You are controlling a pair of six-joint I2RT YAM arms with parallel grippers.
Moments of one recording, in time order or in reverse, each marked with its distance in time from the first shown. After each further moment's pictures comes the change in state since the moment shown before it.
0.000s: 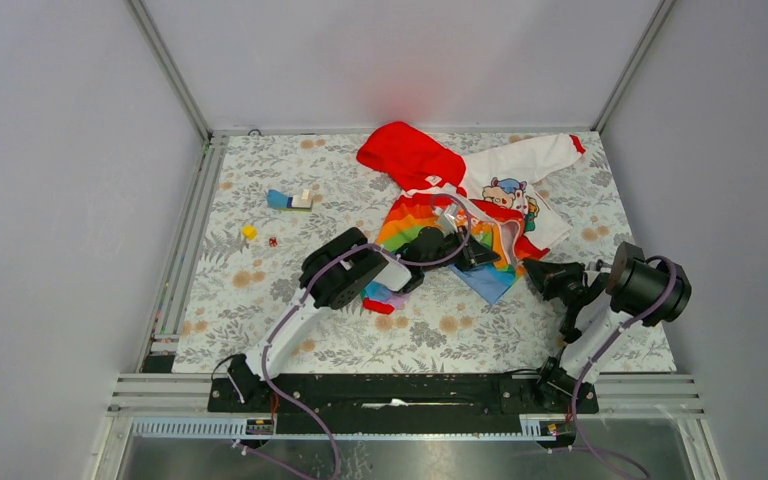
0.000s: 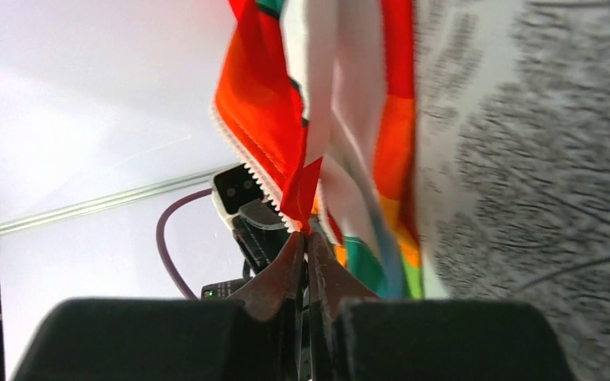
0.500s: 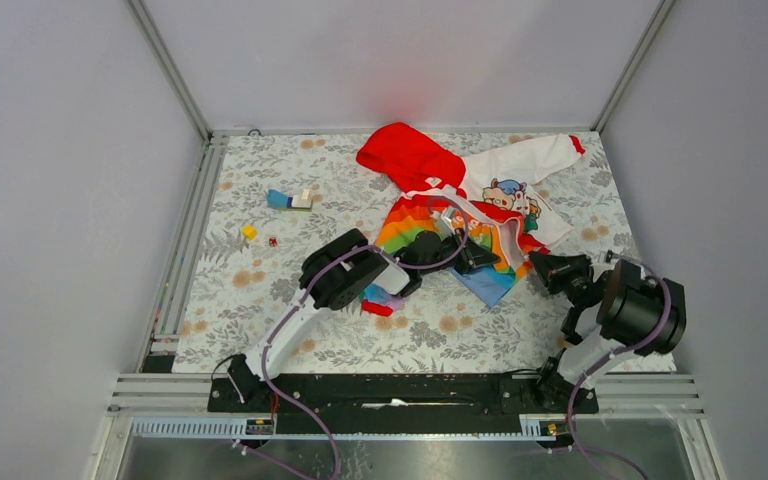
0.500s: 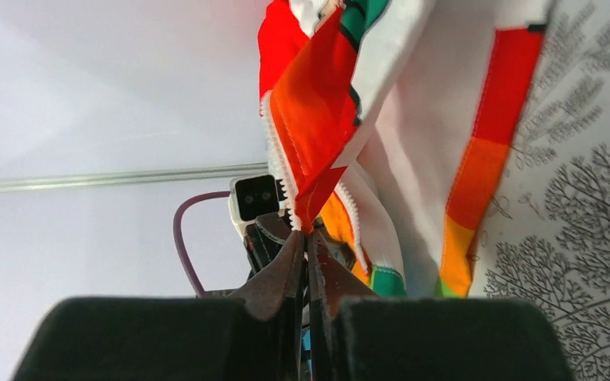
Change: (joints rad) left arm -0.009 -0.013 -0.040 0.051 -0.008 -0.048; right arm 0.000 -0.195 -0.011 -0.060 0.032 -0.081
